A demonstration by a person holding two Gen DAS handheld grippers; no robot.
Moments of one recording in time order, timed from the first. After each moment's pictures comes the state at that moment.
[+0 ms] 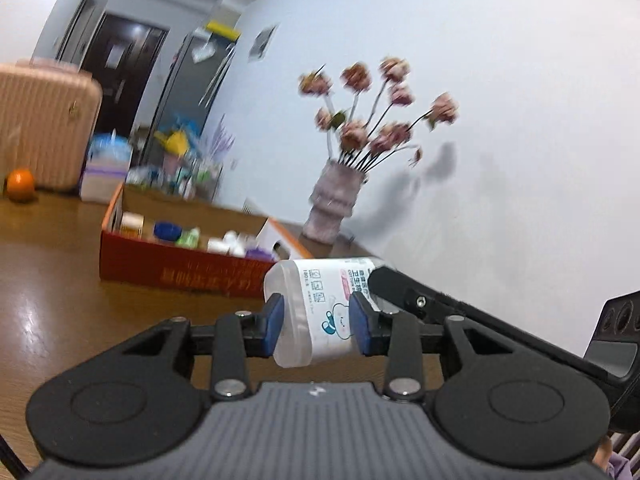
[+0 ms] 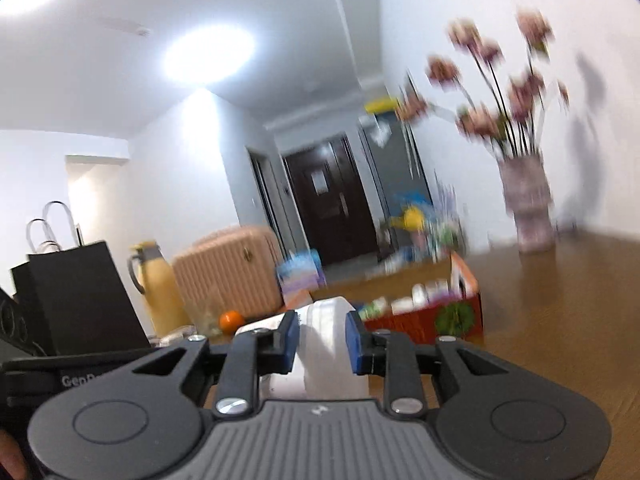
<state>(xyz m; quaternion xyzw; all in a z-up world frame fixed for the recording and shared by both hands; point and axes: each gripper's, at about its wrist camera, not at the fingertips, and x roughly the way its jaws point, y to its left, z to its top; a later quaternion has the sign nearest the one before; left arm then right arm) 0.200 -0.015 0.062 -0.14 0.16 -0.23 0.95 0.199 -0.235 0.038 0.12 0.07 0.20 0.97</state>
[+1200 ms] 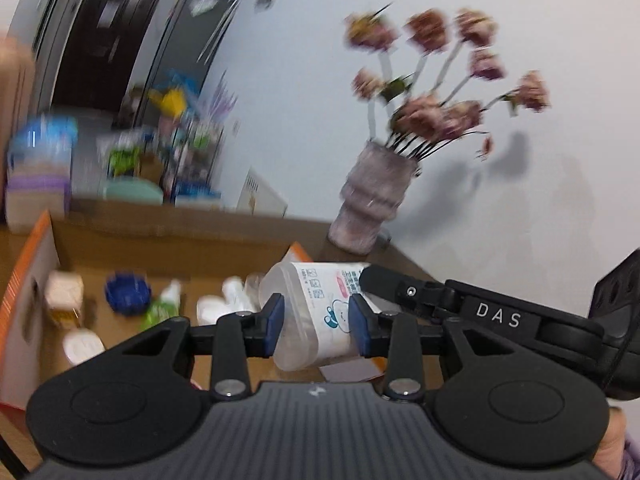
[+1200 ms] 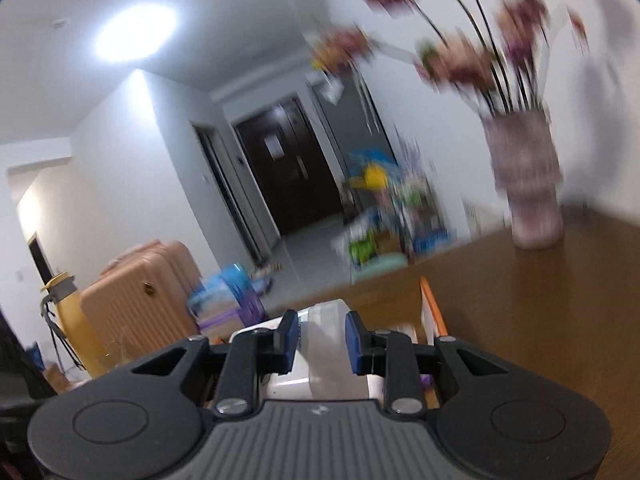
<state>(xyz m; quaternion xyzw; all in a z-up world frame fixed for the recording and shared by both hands) 0.493 -0.046 0.057 -0.15 0.25 -0.23 0.93 0.494 -0.275 0.042 0.21 0.22 0.15 0.94</state>
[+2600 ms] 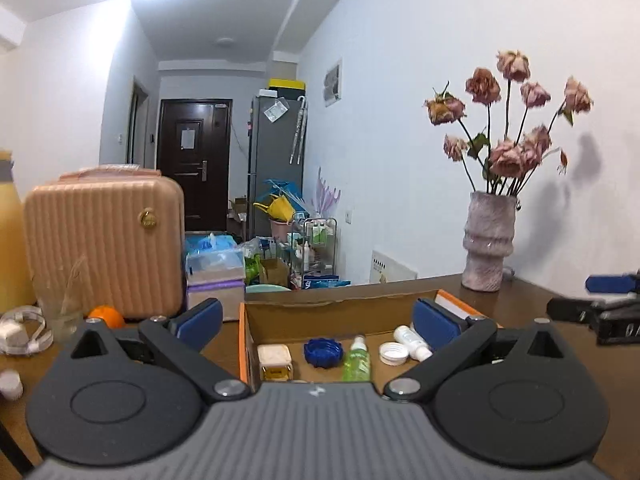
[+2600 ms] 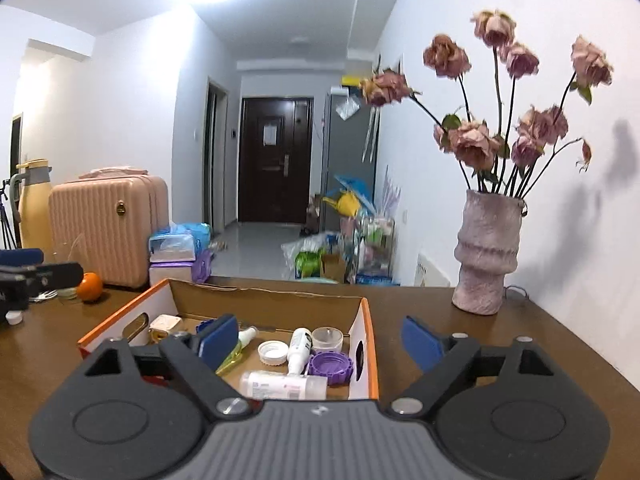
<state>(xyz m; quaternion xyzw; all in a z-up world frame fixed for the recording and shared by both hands) 0.378 0.030 0.075 -0.02 0.11 -0.05 0.99 0.401 -0.248 0.061 -0.03 0.14 0.10 0.98</state>
